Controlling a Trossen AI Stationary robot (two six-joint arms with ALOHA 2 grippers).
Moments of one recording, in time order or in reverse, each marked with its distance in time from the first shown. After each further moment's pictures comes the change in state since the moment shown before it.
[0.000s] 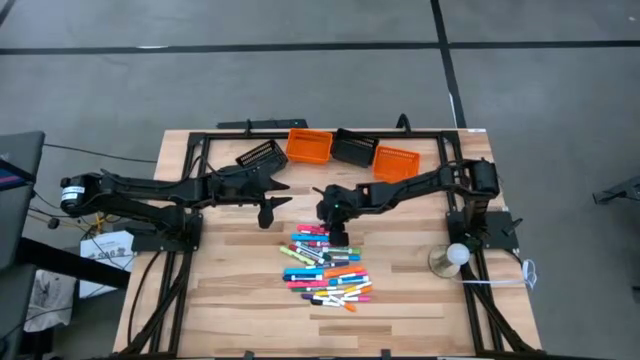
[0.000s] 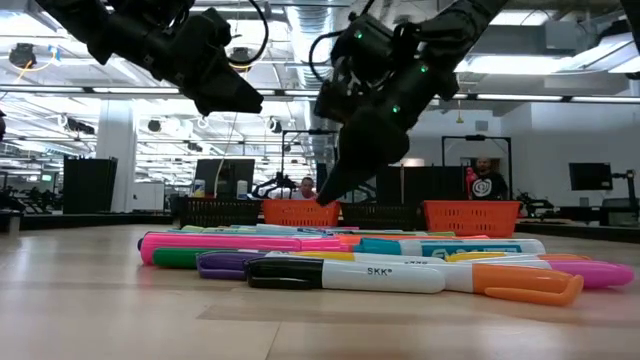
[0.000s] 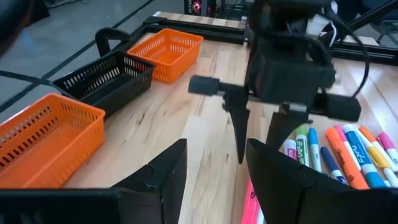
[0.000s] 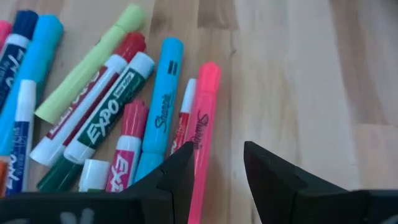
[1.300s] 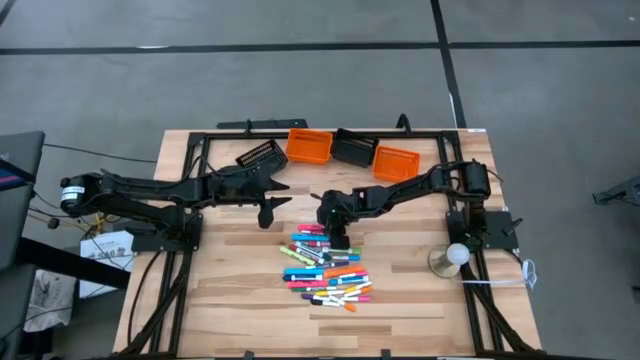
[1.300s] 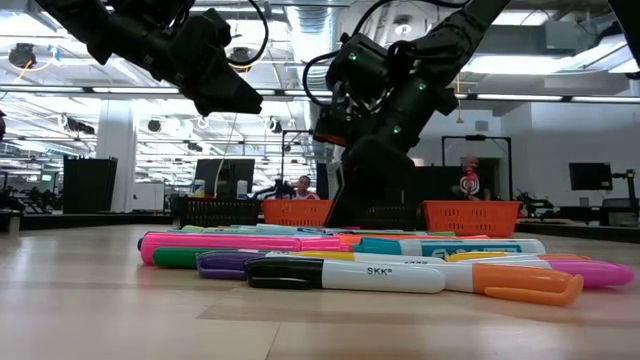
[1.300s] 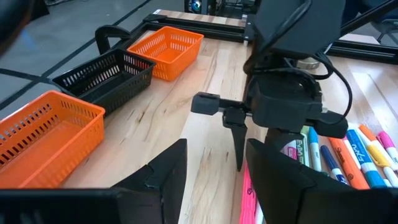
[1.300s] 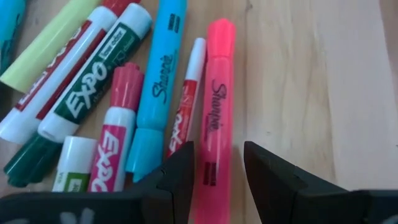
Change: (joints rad) left arm 0.000 0.000 0.000 -0.002 0.000 -0.003; right arm 0.004 0.061 0.000 -0.021 0.004 0.001
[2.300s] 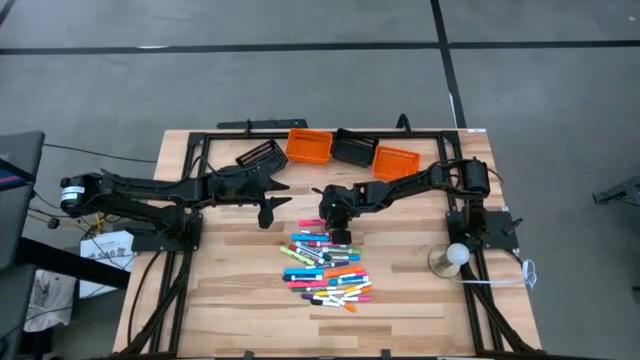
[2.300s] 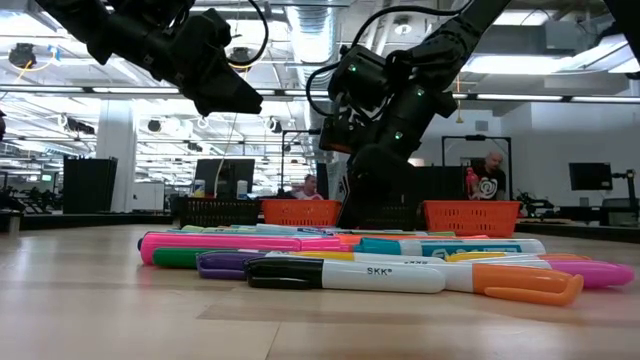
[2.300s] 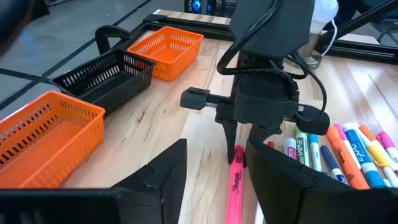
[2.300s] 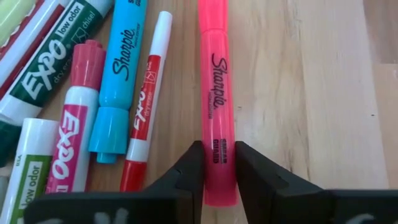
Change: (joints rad) left arm 0.000 0.000 0.000 0.001 0.000 0.000; right arm -0.042 0.000 0.000 -0.049 0.001 0.003
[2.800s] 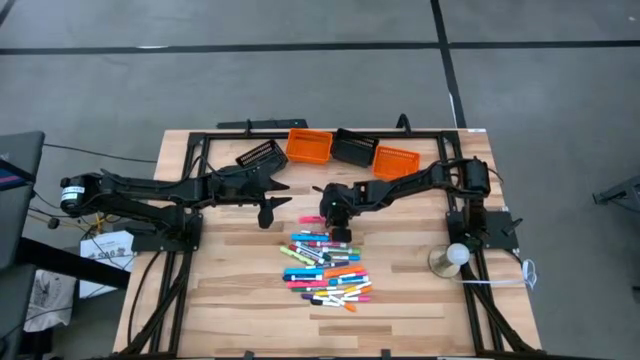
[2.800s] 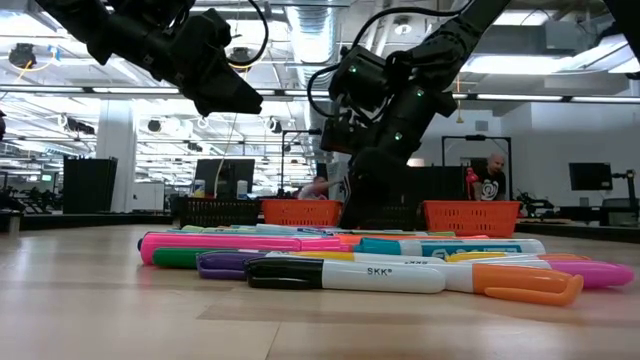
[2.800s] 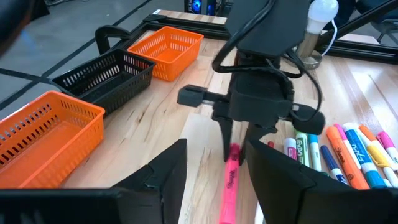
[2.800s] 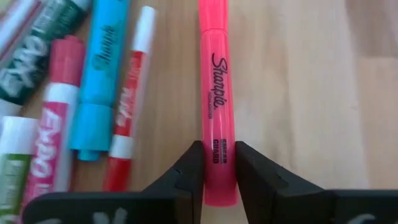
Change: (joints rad) left arm 0.000 0.000 0.000 0.000 0.000 0.000; right arm -0.011 -0.009 0.000 -0.015 0.032 0.000
